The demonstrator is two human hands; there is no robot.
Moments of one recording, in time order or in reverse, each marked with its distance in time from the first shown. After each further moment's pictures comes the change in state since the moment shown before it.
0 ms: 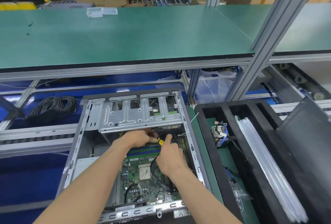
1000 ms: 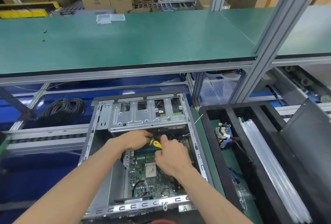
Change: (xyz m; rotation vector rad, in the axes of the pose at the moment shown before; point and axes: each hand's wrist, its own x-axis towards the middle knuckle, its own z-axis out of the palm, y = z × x) left_hand -0.033 -0.015 -0.019 0.410 0.036 0.121; right_hand -0.016 -0.007 -0.019 -0.026 0.073 -0.326
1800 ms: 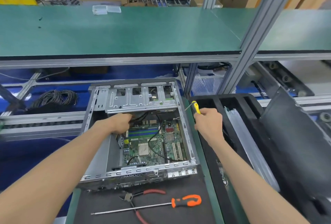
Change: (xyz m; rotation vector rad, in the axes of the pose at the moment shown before) left_hand -0.039 -0.017 -0.004 0.061 0.058 -0.137; right_hand -0.038 0.073 -0.094 0.459 0.397 0.471
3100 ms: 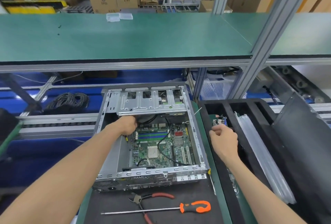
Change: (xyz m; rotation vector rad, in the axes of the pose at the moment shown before) left_hand -0.007 -0.005 0.002 -0.082 0.058 -0.120; right_hand -0.012 0.053 0.004 -0.100 0.015 0.035
